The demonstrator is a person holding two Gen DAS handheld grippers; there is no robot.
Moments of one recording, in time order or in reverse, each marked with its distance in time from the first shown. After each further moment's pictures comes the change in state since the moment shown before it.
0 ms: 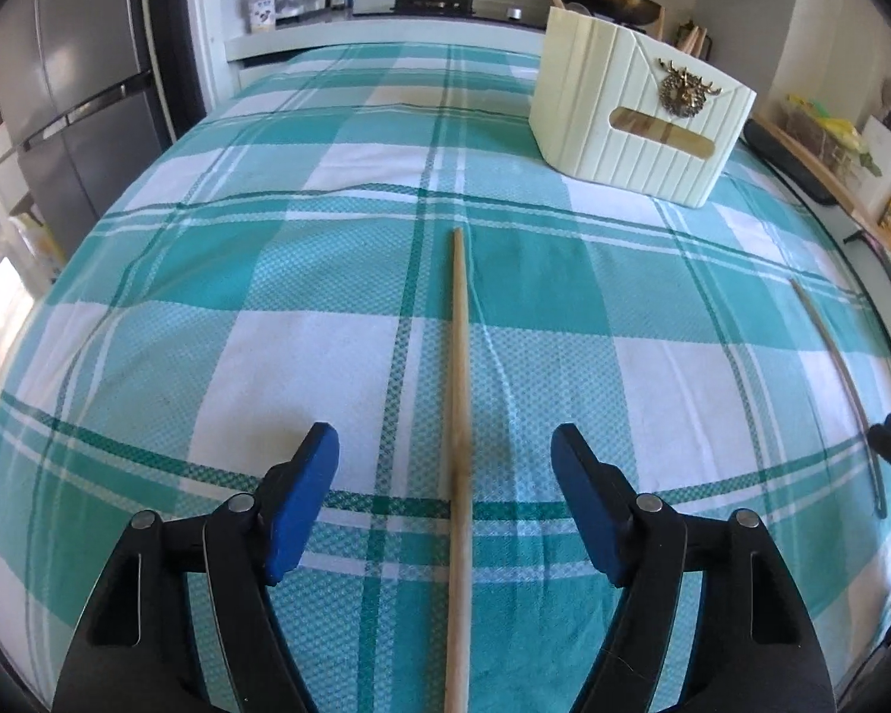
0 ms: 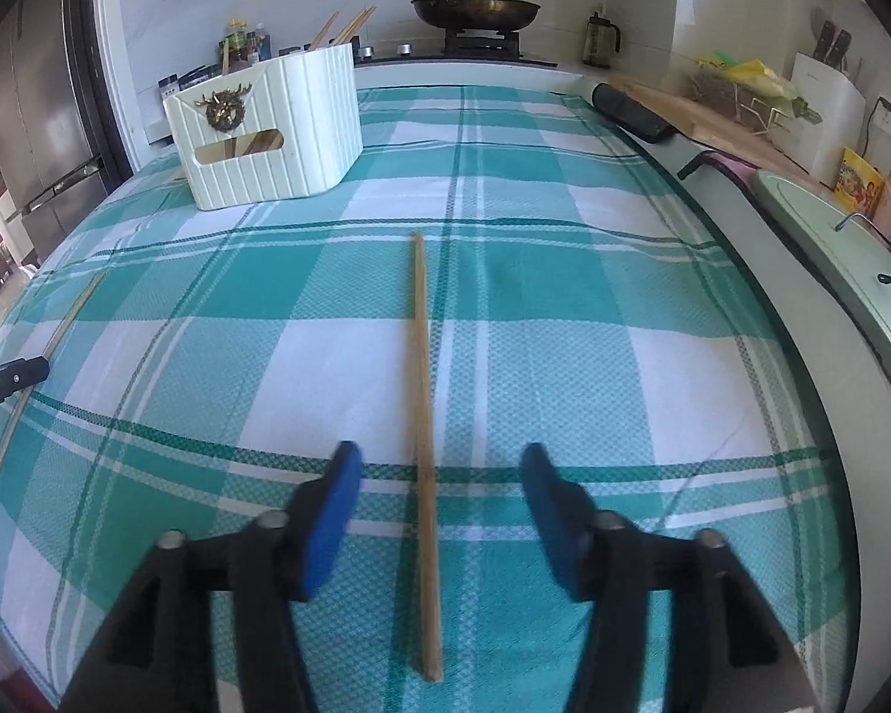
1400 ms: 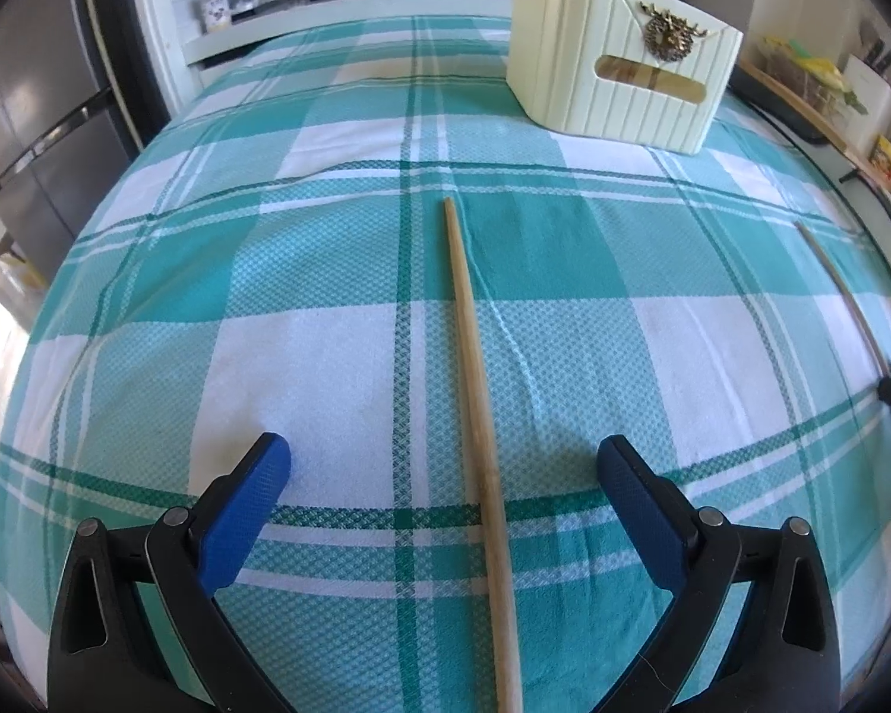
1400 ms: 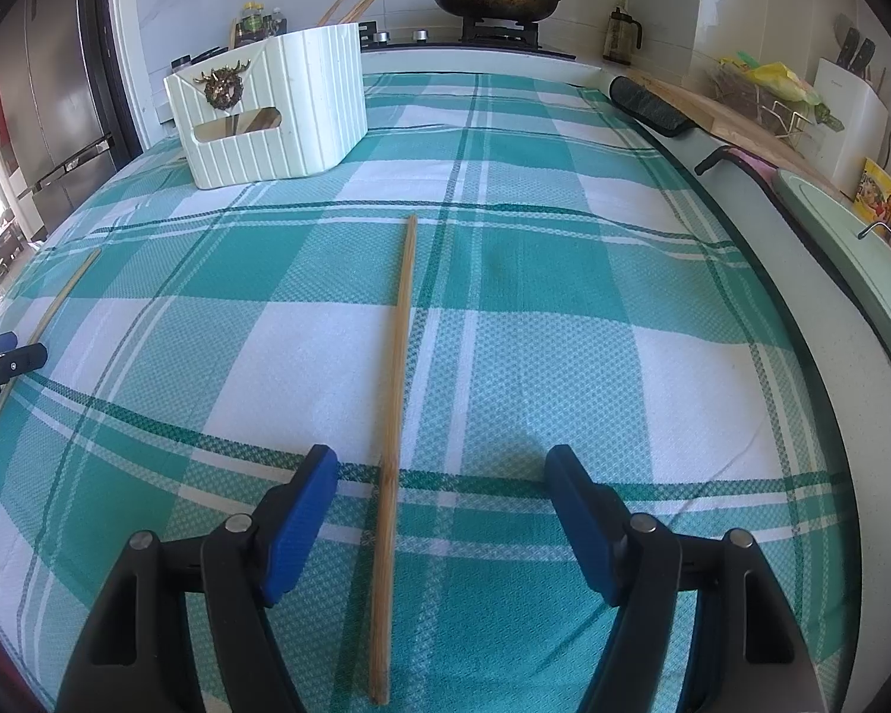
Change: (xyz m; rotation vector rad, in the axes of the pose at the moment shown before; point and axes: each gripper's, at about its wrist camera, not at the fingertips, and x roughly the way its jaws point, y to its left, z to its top) left arm 0.012 0.006 0.006 0.128 0.086 -0.022; right arm 0.018 -0.009 0.000 -0.059 0.044 0.032
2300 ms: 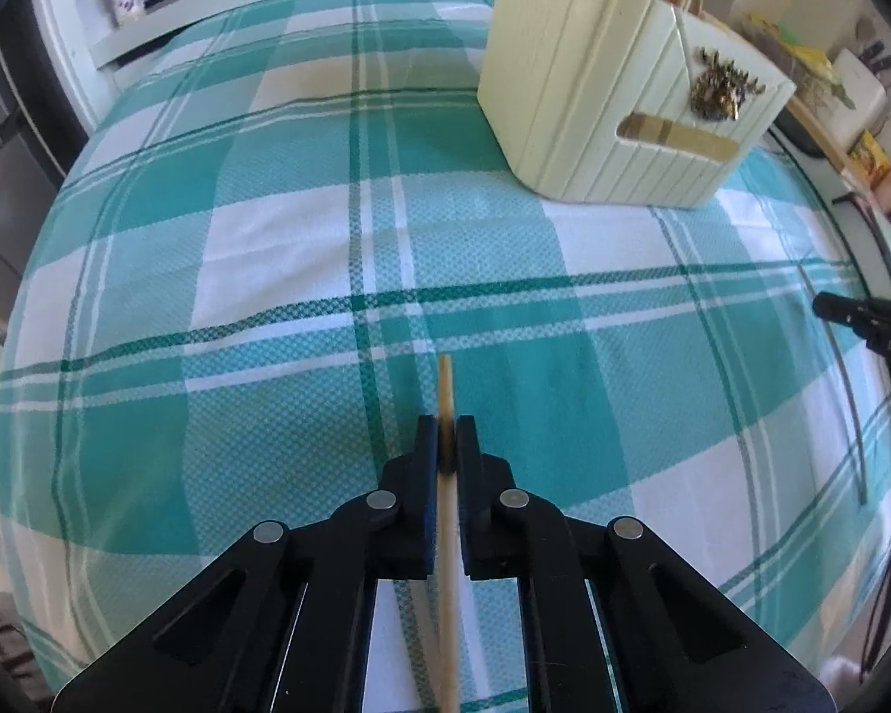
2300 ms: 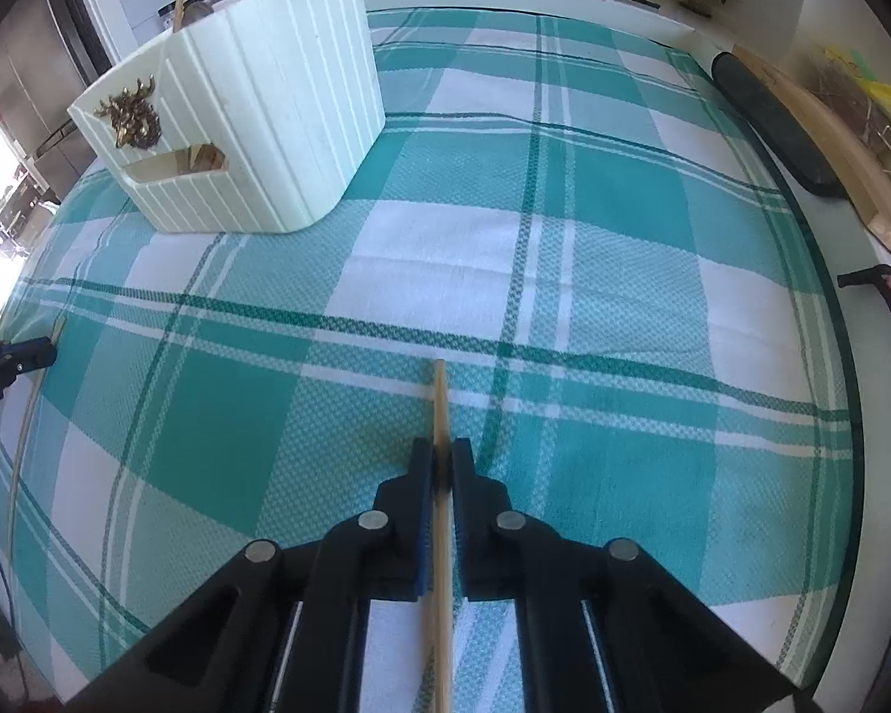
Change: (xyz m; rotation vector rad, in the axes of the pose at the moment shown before) left arm 0.033 0.008 0.100 0.038 0.108 -0.124; right arm 0.078 0.008 0.132 -0.031 0.212 0.098
